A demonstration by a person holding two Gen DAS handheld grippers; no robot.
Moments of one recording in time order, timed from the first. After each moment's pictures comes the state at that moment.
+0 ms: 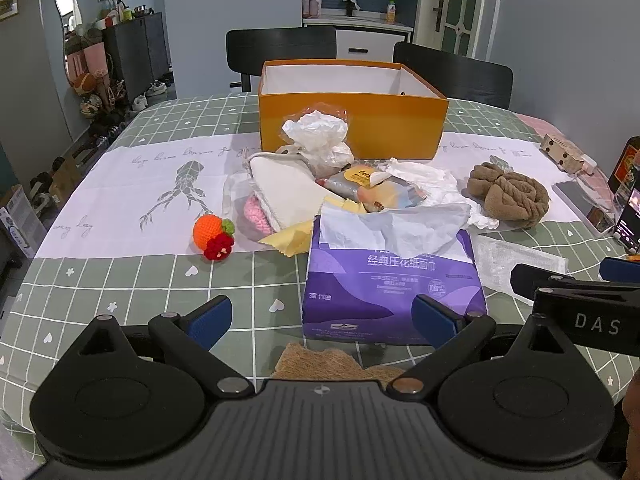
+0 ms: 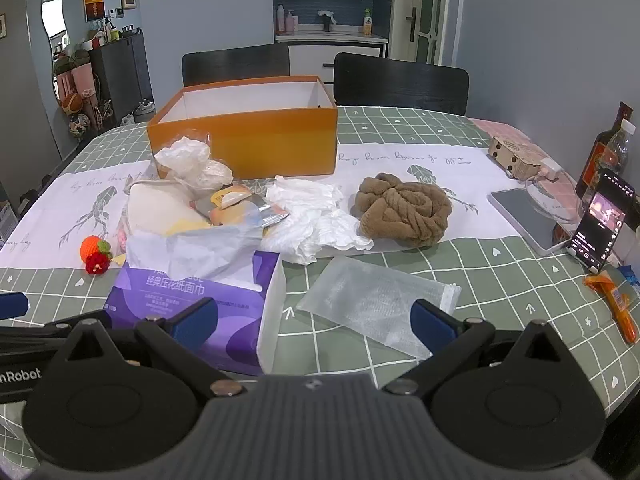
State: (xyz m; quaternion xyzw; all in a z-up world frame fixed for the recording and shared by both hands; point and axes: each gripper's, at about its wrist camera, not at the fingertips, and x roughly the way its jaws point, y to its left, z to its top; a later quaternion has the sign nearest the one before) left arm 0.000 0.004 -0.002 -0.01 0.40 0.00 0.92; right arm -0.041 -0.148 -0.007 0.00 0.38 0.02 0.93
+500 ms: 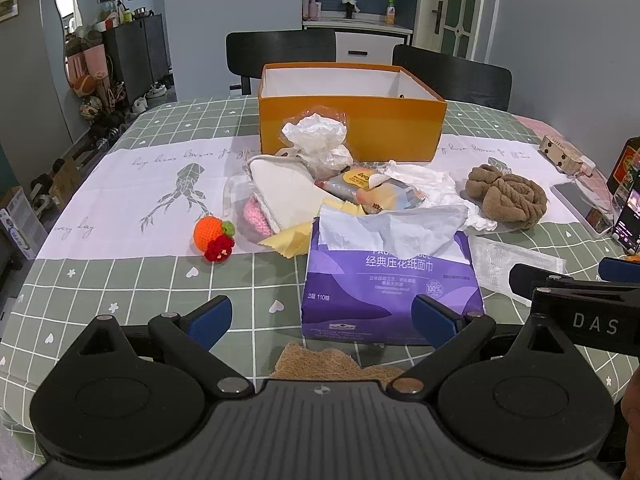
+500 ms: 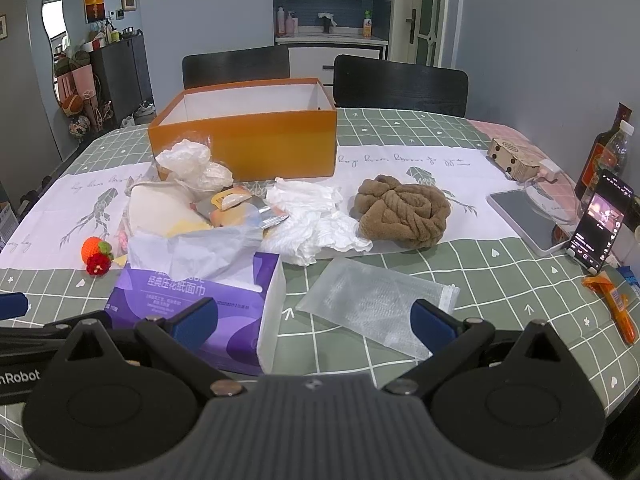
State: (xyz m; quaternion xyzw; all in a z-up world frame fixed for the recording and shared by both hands) left arm -0.002 0.003 0.001 -0.01 0.39 0.00 0.92; right arm -0.043 -0.149 -0.004 0.00 0.38 0.02 0.93
